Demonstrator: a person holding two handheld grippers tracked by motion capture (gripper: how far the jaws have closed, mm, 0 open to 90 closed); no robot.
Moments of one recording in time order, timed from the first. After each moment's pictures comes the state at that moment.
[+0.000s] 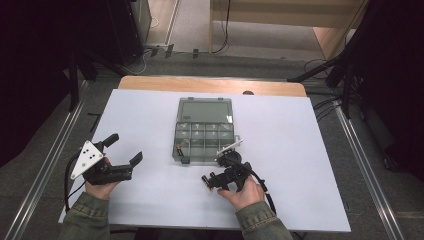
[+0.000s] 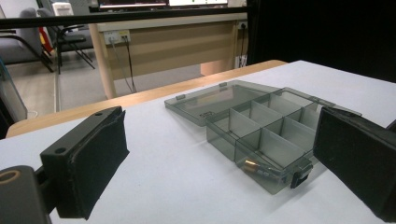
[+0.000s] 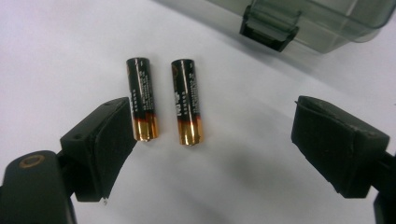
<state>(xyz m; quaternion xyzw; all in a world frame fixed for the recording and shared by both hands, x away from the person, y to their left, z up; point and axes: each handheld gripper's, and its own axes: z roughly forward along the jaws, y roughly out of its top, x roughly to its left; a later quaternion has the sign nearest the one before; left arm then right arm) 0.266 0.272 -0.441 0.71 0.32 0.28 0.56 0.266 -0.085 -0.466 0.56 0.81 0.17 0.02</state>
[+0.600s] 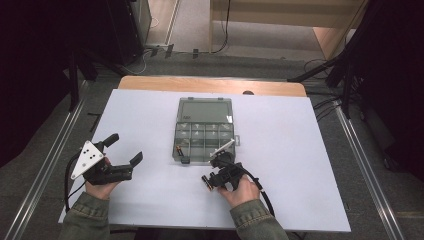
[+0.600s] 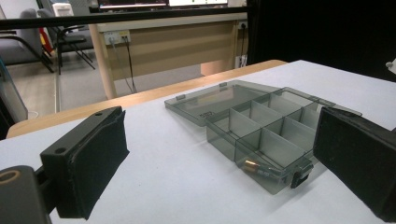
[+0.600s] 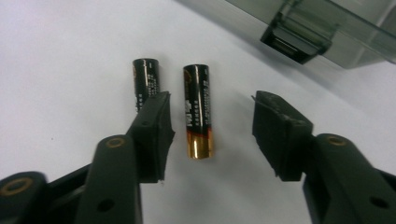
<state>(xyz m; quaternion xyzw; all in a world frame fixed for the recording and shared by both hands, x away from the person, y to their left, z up) 0.266 0.272 -0.441 0.71 0.32 0.29 0.56 0.271 -0.071 -0.473 0.53 0.83 0.15 0.03</state>
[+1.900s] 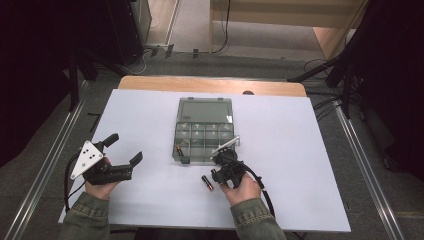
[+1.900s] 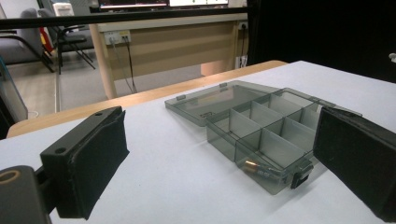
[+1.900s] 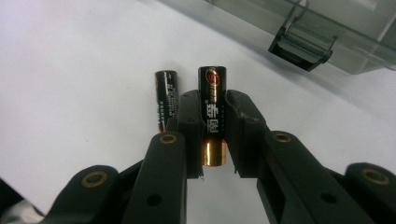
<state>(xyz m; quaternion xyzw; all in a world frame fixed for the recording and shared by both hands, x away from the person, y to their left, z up) 0.266 0.272 -0.441 0.71 0.32 0.29 0.56 0.273 -0.079 -0.461 0.54 0.82 0.19 -0.01</state>
